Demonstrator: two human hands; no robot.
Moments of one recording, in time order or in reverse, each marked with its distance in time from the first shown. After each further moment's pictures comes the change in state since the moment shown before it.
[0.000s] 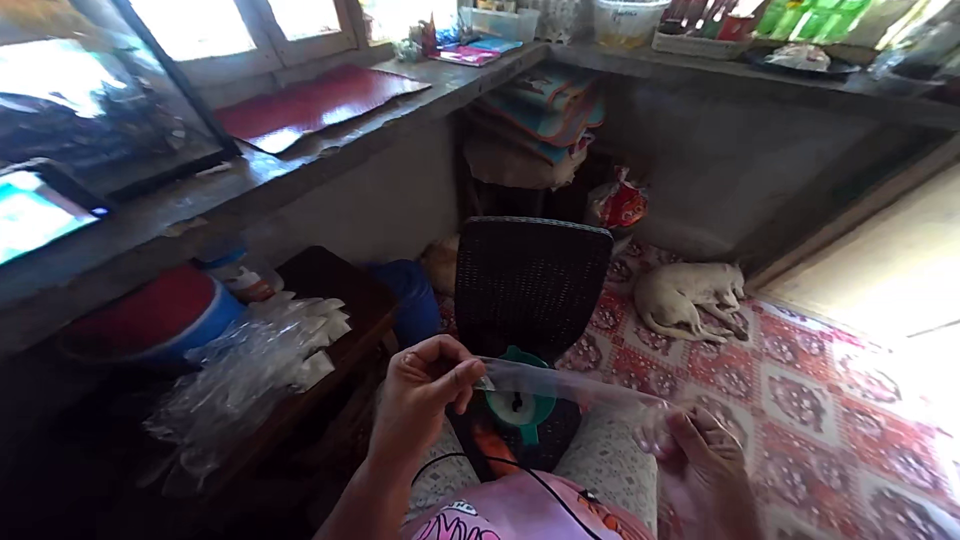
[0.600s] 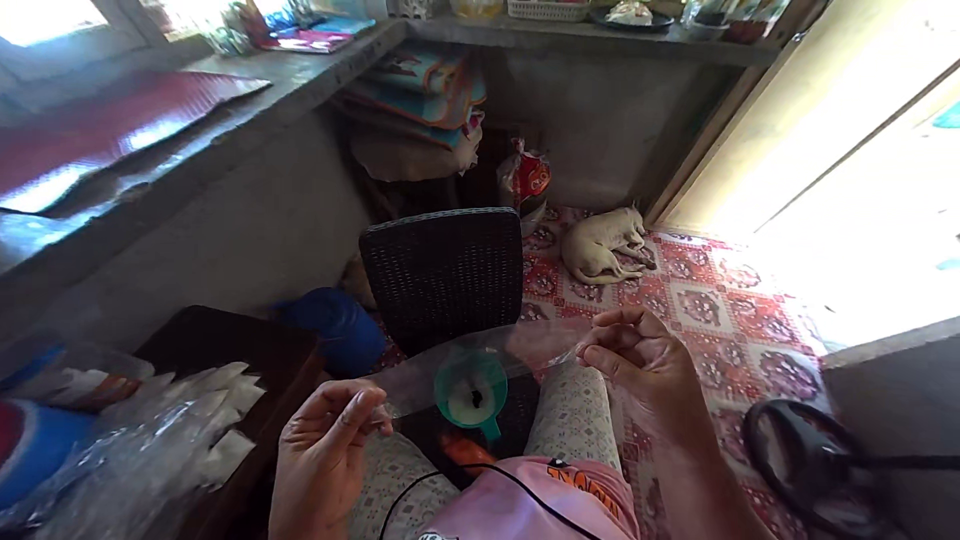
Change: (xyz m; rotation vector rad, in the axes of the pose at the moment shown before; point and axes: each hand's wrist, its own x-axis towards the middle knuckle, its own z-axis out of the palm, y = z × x) left_hand -0.003 -0.018 -0.025 -0.024 0.028 -0.066; right_hand 0.031 -0.049 0.016 -0.227 -0.098 -0.220
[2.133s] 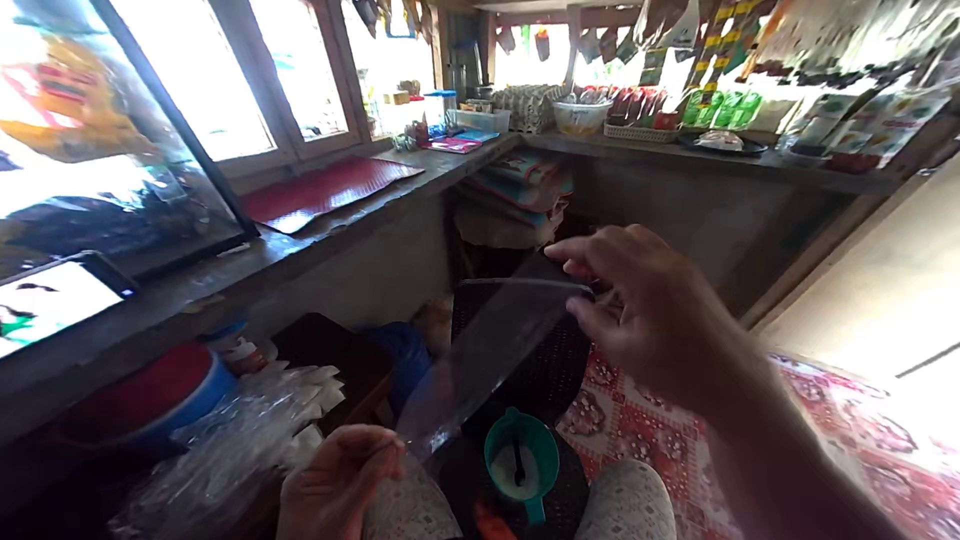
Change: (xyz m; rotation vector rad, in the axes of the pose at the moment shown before) left_hand -0.038 0.054 -0.025 0.182 0.120 0.302; right_hand 0.119 -0.123 0.122 -1.050 -0.442 -0.720
